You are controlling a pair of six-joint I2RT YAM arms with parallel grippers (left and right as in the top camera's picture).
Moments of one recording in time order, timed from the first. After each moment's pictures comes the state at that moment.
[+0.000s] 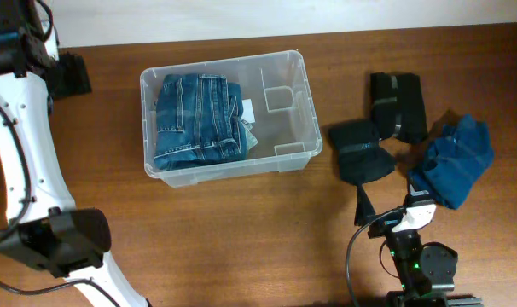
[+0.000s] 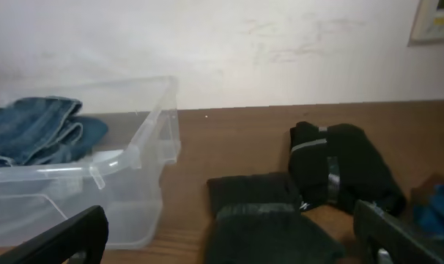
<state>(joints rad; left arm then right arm) 0.21 2.05 2.34 -1.40 -0.15 0.00 -0.05 0.01 0.01 -0.06 -0.17 0.12</state>
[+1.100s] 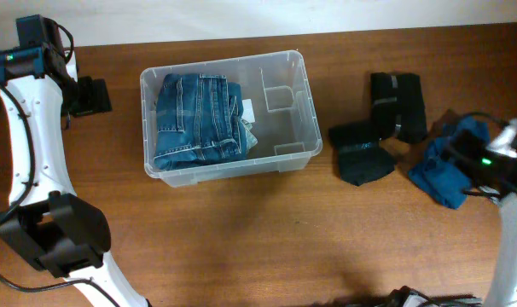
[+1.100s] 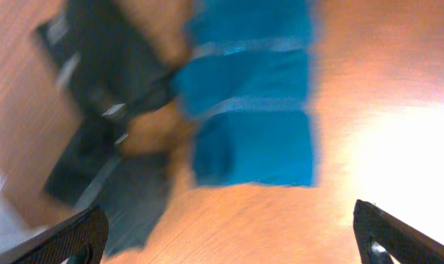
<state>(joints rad) 0.21 2.05 2.11 -1.31 -0.15 0.00 -0.61 1.28 1.16 -0.94 -0.13 0.29</state>
